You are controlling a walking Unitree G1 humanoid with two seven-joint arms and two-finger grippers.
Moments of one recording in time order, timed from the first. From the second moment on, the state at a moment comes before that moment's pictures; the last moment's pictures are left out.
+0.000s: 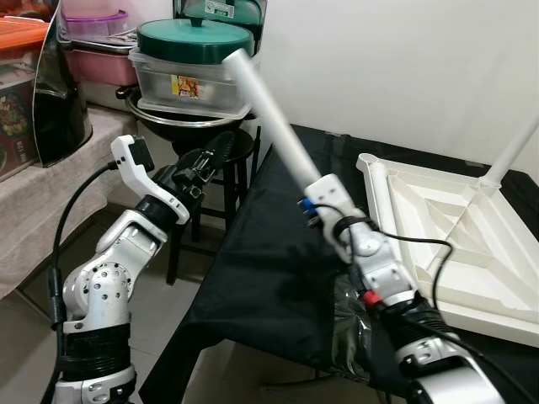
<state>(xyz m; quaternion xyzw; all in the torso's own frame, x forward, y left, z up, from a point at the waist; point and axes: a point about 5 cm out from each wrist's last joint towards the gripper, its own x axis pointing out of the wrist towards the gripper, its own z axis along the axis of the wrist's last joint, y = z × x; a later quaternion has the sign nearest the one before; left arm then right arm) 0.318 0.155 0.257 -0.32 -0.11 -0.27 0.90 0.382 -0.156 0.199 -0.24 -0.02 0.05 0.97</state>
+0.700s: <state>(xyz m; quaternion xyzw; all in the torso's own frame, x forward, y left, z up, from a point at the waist) 0.315 0.146 0.206 -0.13 -0.04 -0.22 0.97 0.343 -0.155 0.211 -0.04 -0.11 0.07 0.99</state>
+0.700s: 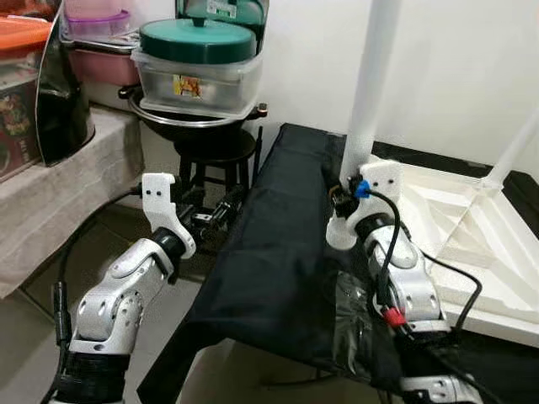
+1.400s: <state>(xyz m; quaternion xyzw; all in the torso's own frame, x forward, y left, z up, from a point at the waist) 0.311 0.145 0.192 -0.06 -0.03 -0.20 0.98 0.306 -0.157 0.198 0.13 0.03 -0.01 0.99</state>
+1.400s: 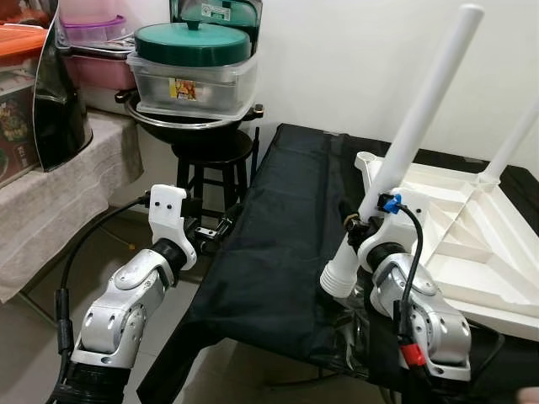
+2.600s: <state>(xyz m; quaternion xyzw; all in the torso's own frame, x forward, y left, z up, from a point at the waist) 0.310 0.145 0.184 -0.01 -0.03 -0.20 0.98 0.287 -0.154 0.206 0.09 -0.05 0.06 0.99</state>
